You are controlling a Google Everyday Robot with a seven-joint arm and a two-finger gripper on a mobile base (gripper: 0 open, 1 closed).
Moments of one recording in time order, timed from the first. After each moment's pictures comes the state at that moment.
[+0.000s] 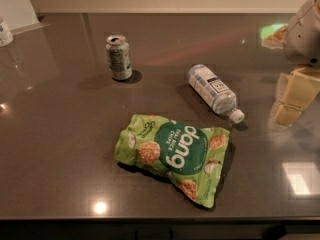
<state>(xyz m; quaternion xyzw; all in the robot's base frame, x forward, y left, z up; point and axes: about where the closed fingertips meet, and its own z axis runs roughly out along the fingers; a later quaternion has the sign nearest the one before) 0.451 -0.209 0.970 -0.63 0.76 -0.02 0.17</state>
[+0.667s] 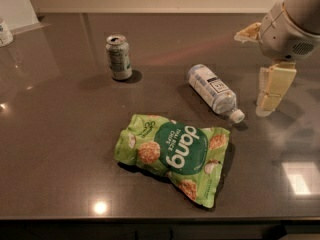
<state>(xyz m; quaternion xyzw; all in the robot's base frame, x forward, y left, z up) 0.507 -0.194 0.949 -0.72 0.67 -0.03 0.19</state>
